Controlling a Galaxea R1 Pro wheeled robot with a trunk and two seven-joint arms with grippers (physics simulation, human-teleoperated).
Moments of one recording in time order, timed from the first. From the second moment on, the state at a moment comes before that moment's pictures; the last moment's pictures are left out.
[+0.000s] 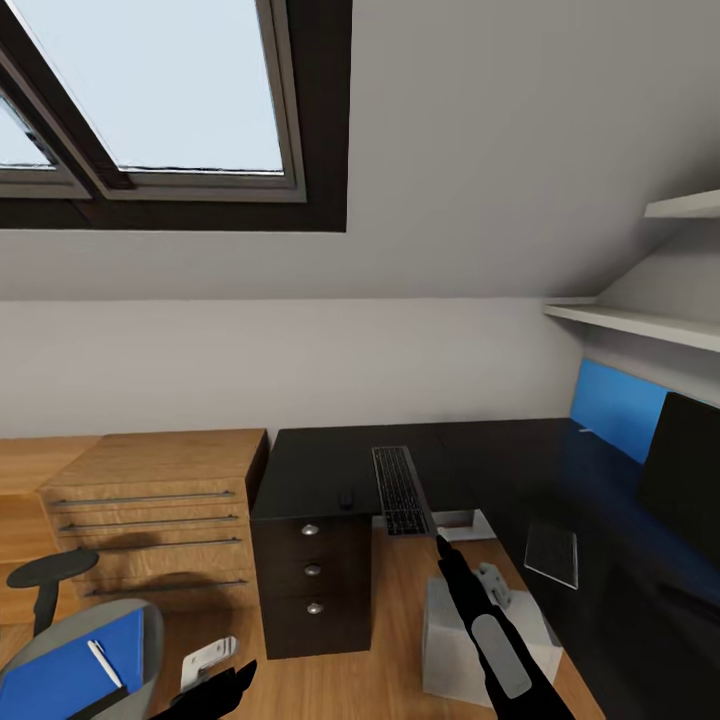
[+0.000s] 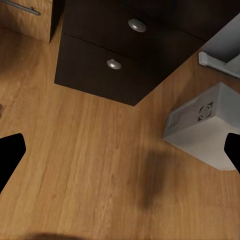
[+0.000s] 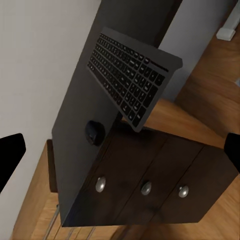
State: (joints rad) left arm -0.12 -0.08 0.31 -0.94 0.12 0.32 -0.20; right arm -0.40 0.13 -0.09 -0.74 -0.94 -0.03 0.02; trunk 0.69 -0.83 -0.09
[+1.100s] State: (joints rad) left arm -0.12 -0.08 0.31 -0.94 0.12 0.32 -0.20; right arm -0.39 0.13 -0.10 -0.73 -0.95 -0.02 0.22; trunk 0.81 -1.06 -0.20
